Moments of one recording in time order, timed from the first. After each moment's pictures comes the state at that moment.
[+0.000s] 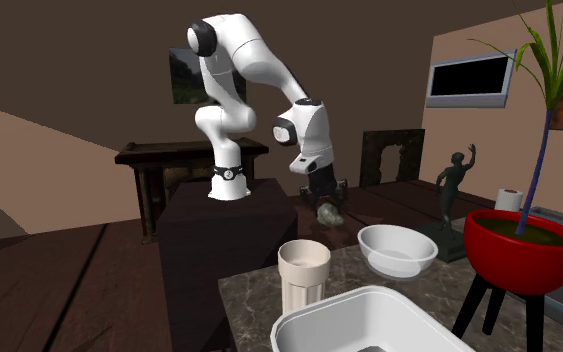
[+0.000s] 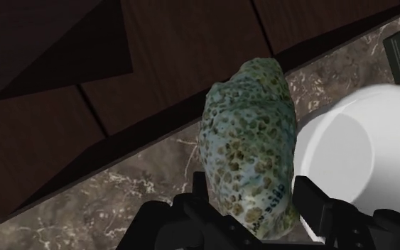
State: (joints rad) arm -0.34 0.37 0.85 -2.39 -0.07 2.68 0.81
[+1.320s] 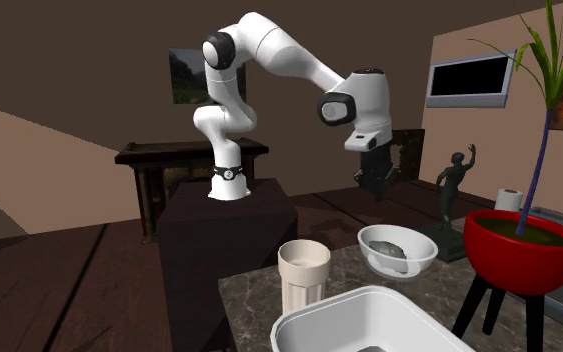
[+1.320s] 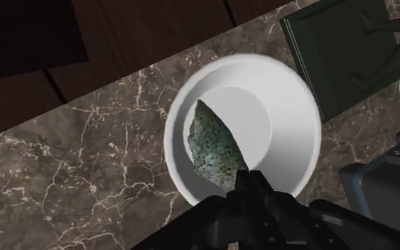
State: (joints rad) arm -0.06 0.56 0.77 -1.90 -0.20 2.38 1.03
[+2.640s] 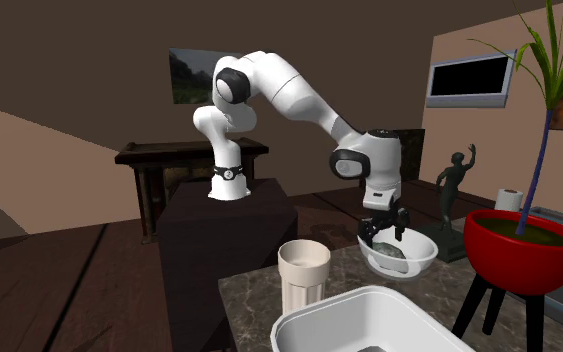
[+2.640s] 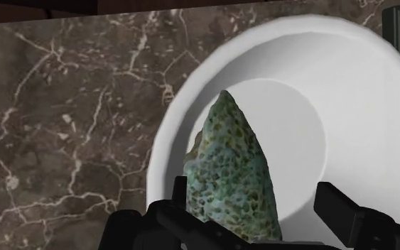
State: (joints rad) arm 0.12 0.91 0.62 -1.70 -0.43 2.47 0.85
